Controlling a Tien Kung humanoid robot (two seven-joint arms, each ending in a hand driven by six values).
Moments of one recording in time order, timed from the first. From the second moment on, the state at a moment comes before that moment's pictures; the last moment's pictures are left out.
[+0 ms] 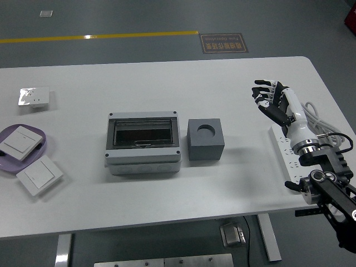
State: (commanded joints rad) left arm 0.04 0.31 -0.12 -0.30 -0.13 0.07 0.00; right arm 0.20 -0.38 1.09 1.43 -1.07 -0.35 0.19
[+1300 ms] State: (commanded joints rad) left arm 0.03 0.30 -0.10 -0.30 -0.13 0.07 0.00; right arm 0.21 -0.38 1.07 1.42 -0.97 -0.40 0.27
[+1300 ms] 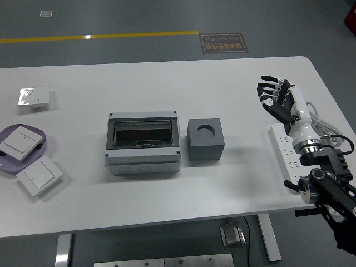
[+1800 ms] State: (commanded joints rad) left arm 0.03 0.29 -0.10 -0.30 -0.14 0.07 0.00; right arm 0.22 -0.38 1.05 1.43 -0.94 -0.40 0.29
